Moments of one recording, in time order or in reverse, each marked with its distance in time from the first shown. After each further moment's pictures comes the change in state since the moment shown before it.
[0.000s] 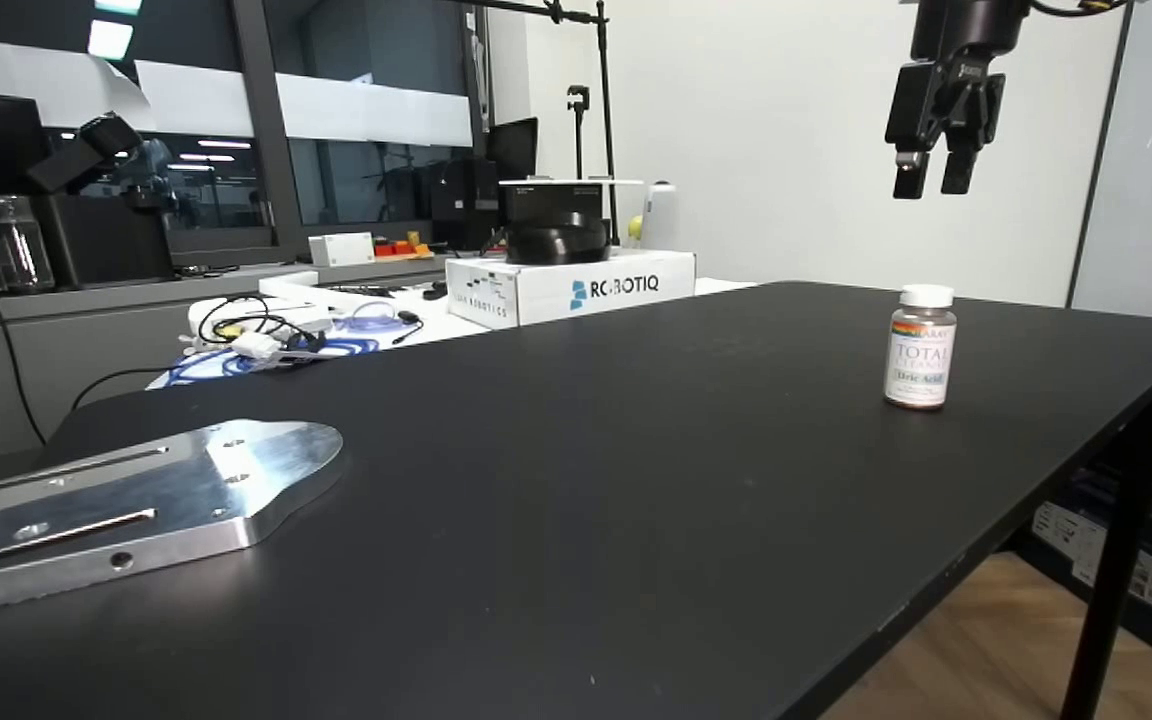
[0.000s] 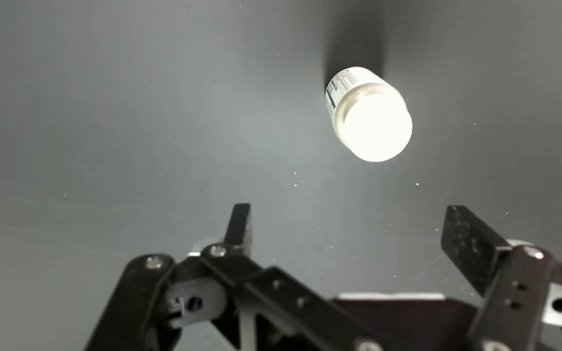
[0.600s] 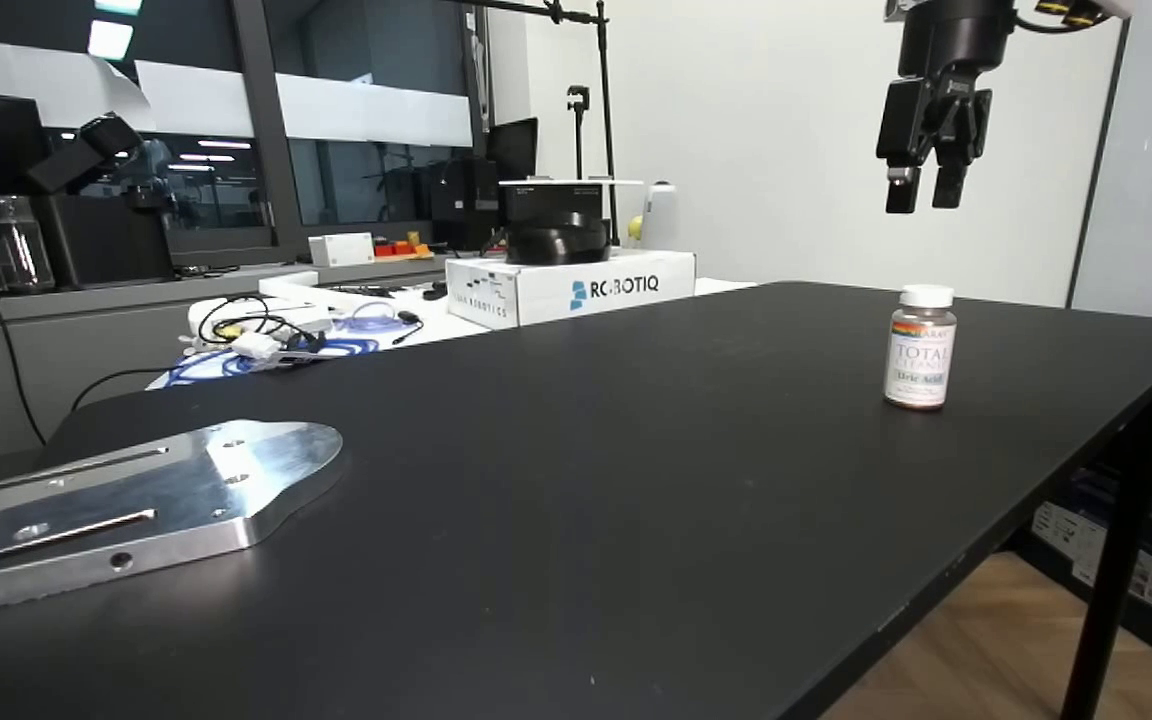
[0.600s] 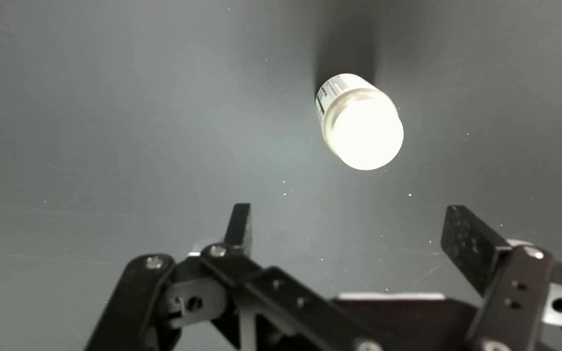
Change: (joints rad) arm 0.016 0.049 0.000 0.021 0.012 0.000 -0.010
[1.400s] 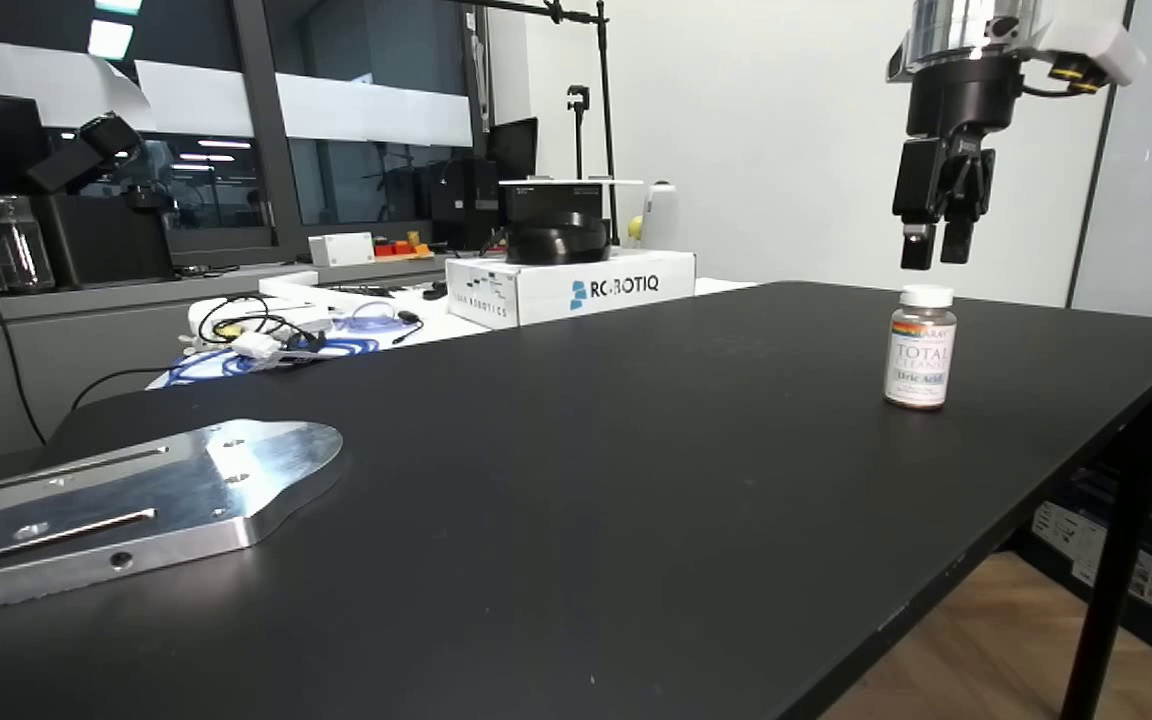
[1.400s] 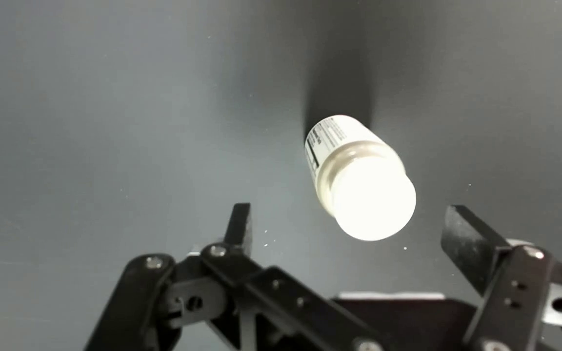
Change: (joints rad) arm 0.023 0.119 -0.024 -0.034 0.108 0.105 -0.147
